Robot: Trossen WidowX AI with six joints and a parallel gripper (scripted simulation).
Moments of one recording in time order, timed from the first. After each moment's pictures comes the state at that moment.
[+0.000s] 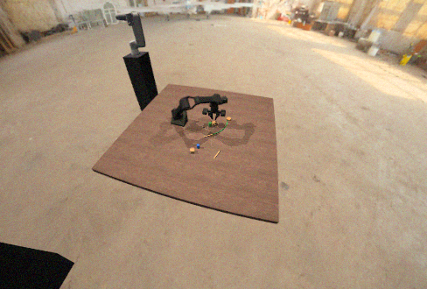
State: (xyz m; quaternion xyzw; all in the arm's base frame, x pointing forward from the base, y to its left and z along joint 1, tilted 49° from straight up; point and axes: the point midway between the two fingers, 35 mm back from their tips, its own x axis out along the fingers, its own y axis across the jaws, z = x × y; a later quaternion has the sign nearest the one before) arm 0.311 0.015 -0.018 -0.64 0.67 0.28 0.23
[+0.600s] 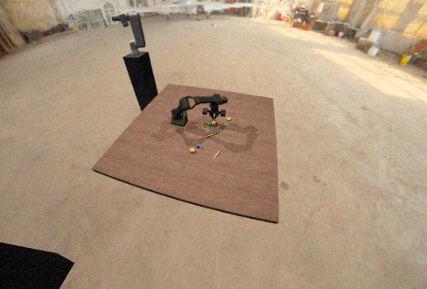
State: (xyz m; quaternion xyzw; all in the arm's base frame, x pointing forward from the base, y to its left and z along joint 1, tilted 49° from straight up) arm 0.311 0.015 -0.018 -0.64 0.67 0.28 0.23
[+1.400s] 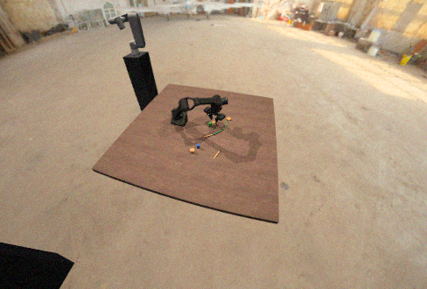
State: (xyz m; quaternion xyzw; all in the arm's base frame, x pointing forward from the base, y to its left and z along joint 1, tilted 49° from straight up) arm 0.314 0.006 -0.009 -0.56 0.73 0.09 0.39
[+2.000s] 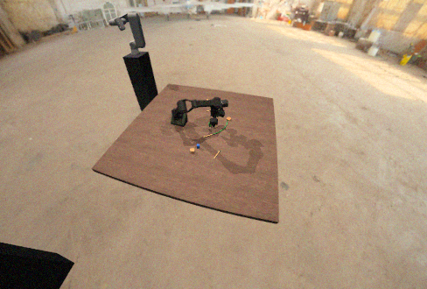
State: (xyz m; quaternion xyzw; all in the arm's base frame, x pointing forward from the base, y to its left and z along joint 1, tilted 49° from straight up) arm 0.319 -0.012 0.010 -0.32 0.69 -0.24 0.60
